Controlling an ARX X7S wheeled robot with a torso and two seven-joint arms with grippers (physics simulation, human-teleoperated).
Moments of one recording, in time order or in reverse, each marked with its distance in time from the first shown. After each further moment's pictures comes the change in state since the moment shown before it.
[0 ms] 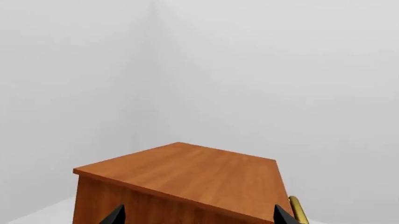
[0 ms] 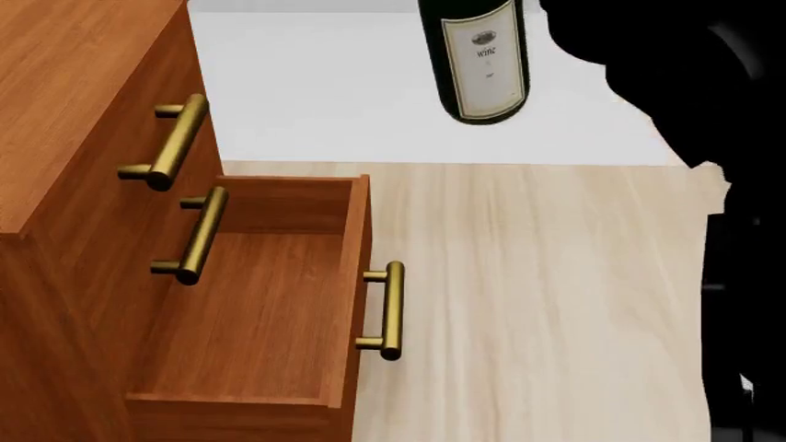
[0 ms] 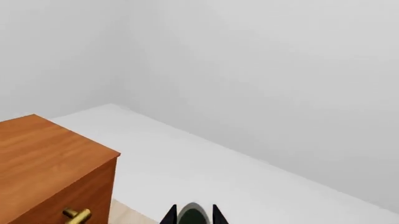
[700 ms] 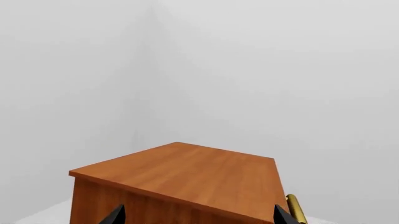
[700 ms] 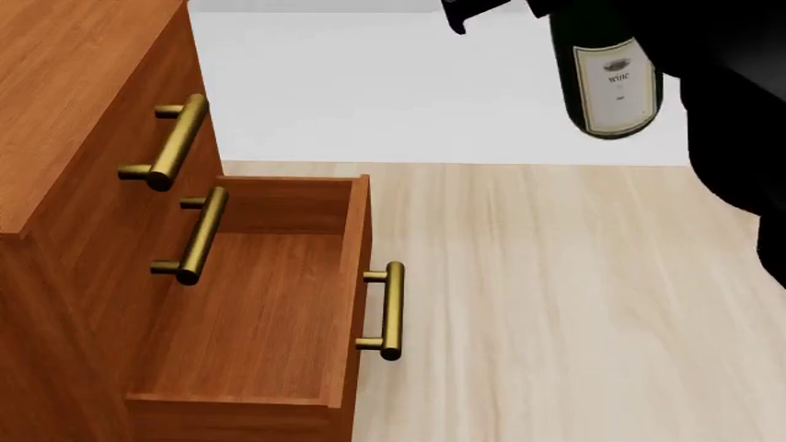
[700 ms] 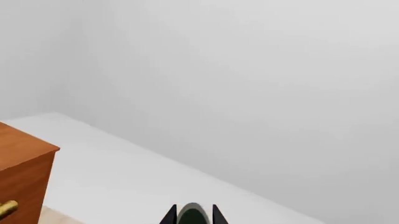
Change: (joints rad) left arm -0.048 0.010 0.018 0.013 -0.022 -0.050 -0.004; right arm -0.179 0.221 0.062 -0.365 0.004 0.018 0.069
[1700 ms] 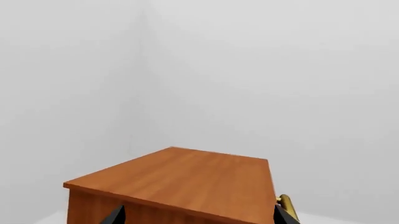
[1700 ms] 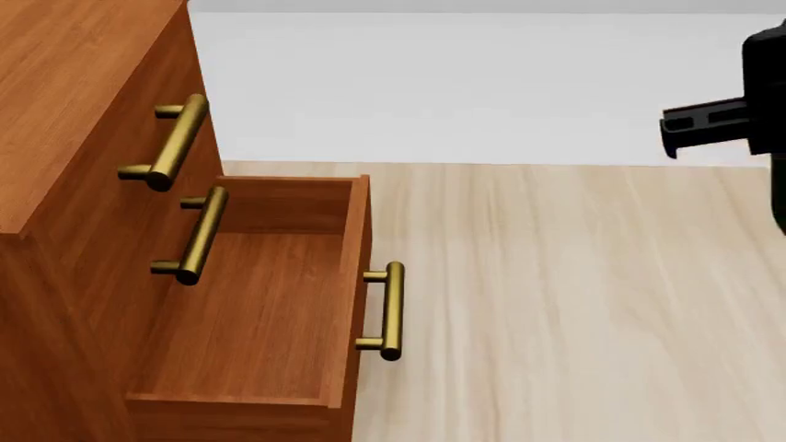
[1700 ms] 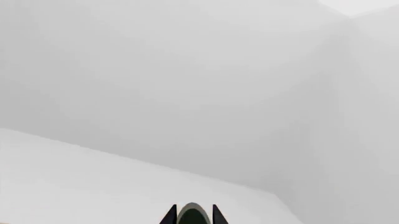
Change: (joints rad) left arm -0.020 -0.014 -0.025 0.070 -0.030 -0.089 -0.009; right arm -0.409 0.264 0.253 -0.295 -0.027 -0.032 0.150
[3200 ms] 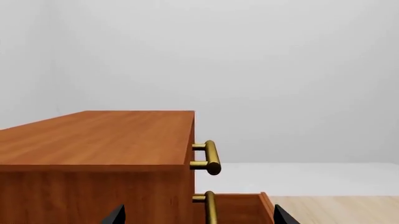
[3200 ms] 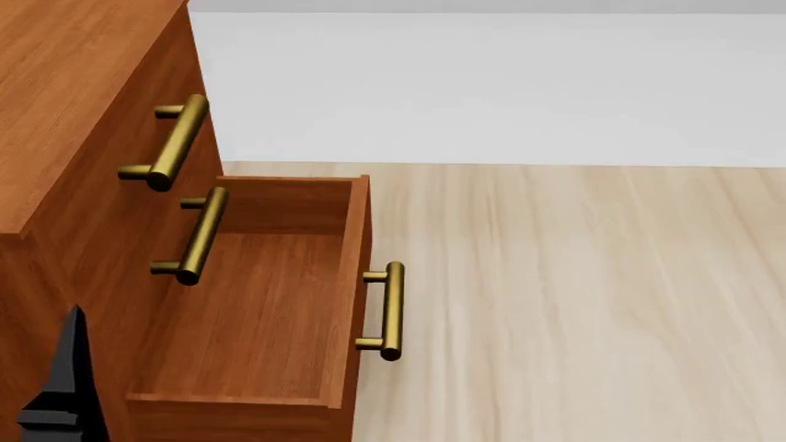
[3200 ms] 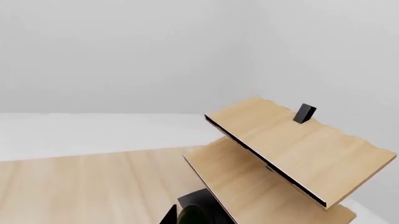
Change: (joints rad) left arm -0.101 0.318 0.059 -0.202 0.019 -0.208 0.425; right arm -0.967 -0.057 0.533 0.047 -0.198 -0.485 -0.014
